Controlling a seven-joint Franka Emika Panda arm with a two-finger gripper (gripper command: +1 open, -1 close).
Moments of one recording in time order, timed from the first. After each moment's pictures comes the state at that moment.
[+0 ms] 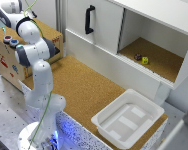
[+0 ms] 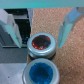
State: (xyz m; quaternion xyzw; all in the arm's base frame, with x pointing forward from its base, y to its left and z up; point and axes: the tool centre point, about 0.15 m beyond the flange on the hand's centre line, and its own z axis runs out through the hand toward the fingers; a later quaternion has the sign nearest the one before) arm 0.161 0.567 0.491 -0.69 -0.72 -0.04 0.05
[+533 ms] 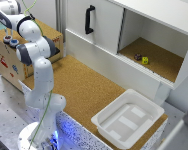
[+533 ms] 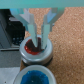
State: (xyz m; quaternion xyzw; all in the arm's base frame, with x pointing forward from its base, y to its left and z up) arm 0.169 0.588 0.476 -0.69 -0.72 -0.04 0.06
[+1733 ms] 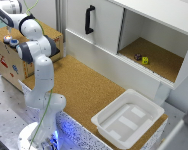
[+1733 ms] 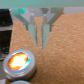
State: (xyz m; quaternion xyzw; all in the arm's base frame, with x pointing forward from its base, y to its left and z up) arm 0.221 0.590 0.510 -0.75 -0.65 -0.07 0.07
